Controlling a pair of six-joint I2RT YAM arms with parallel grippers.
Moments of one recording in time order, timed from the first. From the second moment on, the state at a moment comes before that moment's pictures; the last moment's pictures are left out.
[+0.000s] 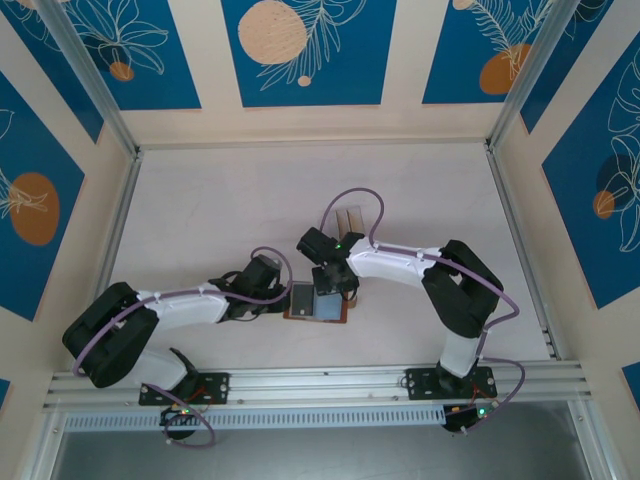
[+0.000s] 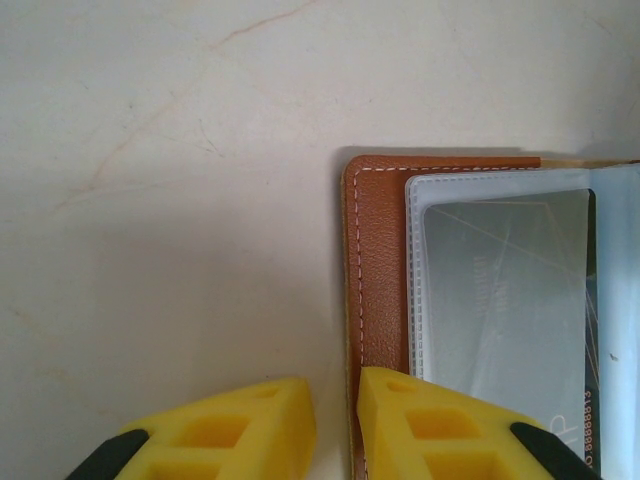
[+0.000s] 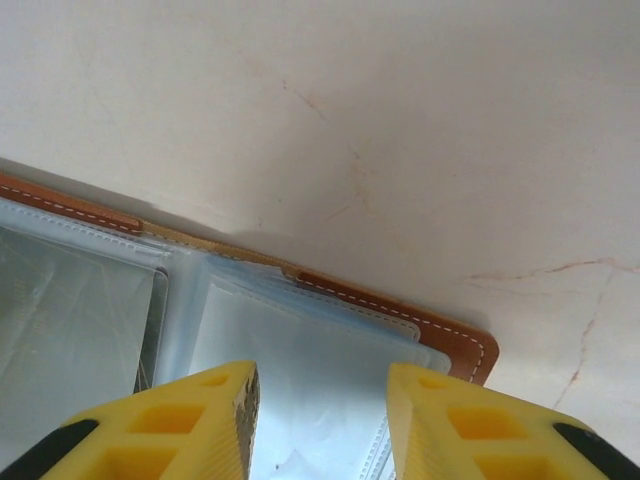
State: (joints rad) left arm -0.76 1.43 0.52 -0.11 0.06 -0.71; right arm 0.89 1.79 1.17 -0.76 0.10 0.68
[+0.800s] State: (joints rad) left arm -0.76 1.43 0.52 -0.11 0.06 -0.70; right arm 0.91 1.83 1.16 -0.72 0.12 0.70
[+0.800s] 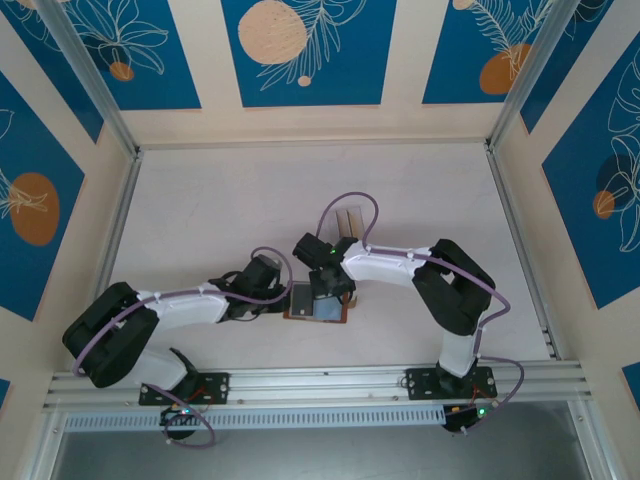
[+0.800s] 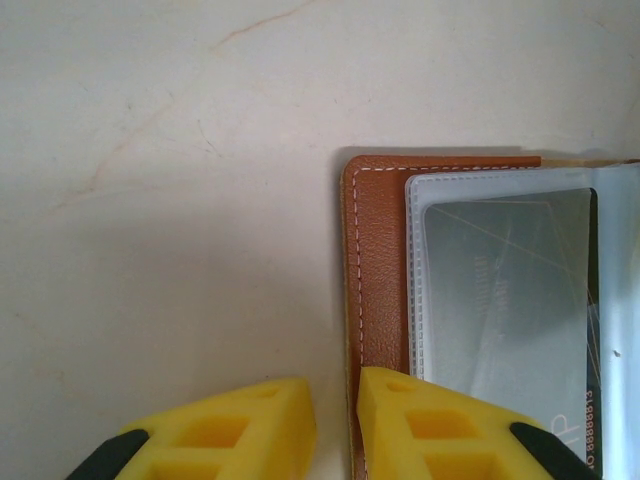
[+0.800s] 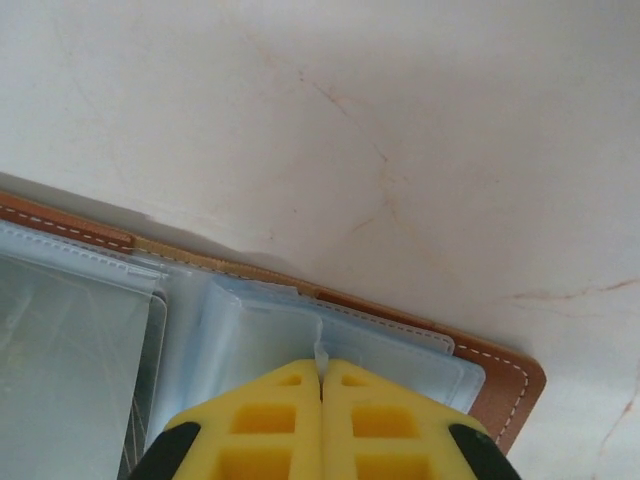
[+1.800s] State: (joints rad) left arm -0.77 1.43 0.52 -0.11 0.05 -0.71; right arm 0.90 1.85 1.27 -0.61 -0.23 0.76
